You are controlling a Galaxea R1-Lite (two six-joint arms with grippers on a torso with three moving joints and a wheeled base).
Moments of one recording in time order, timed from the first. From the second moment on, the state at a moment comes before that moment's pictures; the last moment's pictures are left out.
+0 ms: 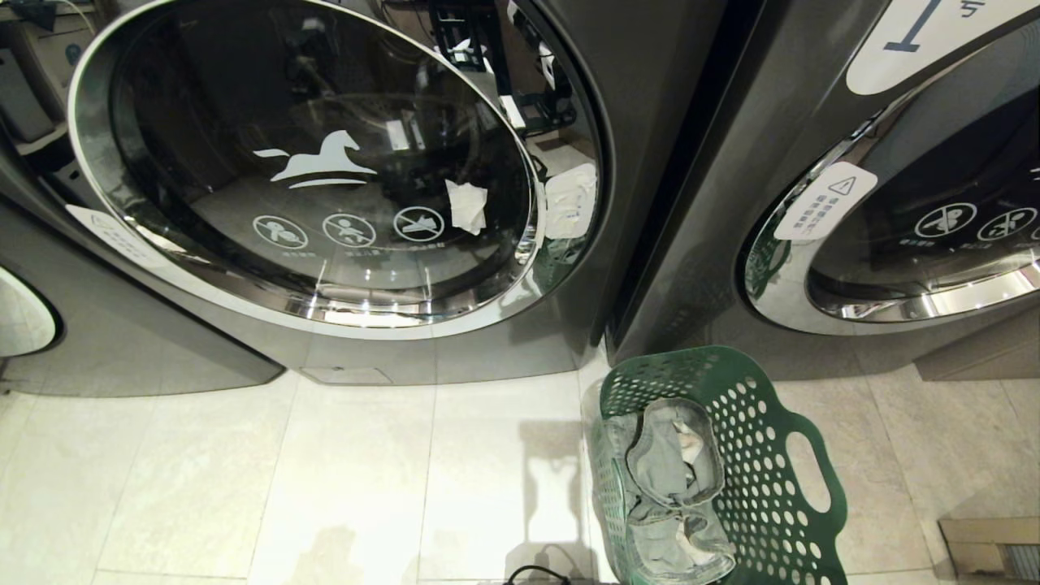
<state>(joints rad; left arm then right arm) -0.01 0.00 -0.07 0.13 -0.03 0.25 -0.01 0.00 -0.06 0.14 0.02 -0.10</state>
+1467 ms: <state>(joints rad) 0.00 0.00 -0.06 0.09 -0.02 0.25 -0.01 0.00 -0.02 0.05 -0.03 0.05</state>
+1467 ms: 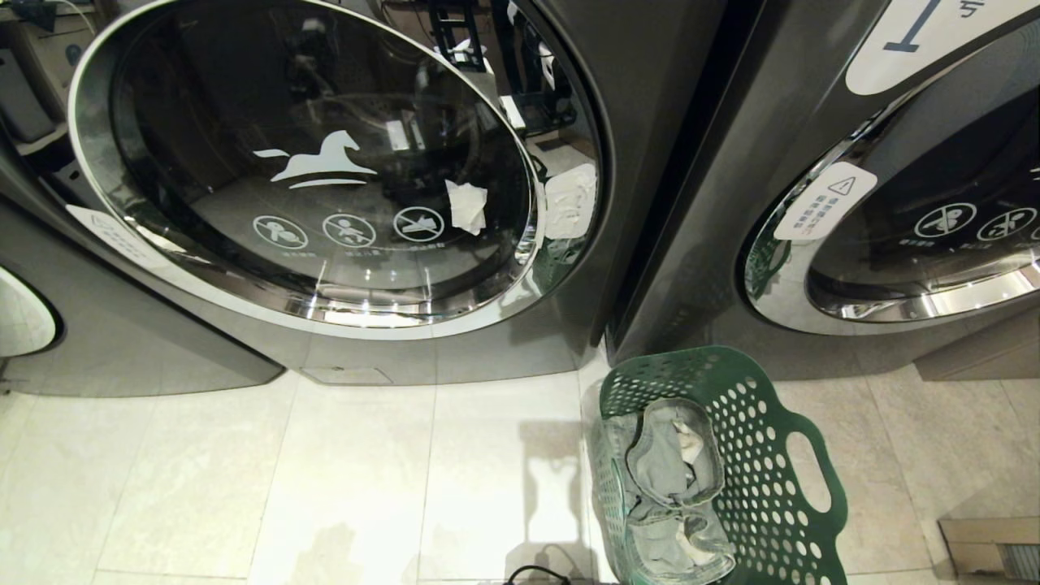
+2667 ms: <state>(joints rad) -0.01 0.00 -0.03 0.08 -0.01 0.05 -0.01 0.00 -0.02 0.05 -0.03 0.05</state>
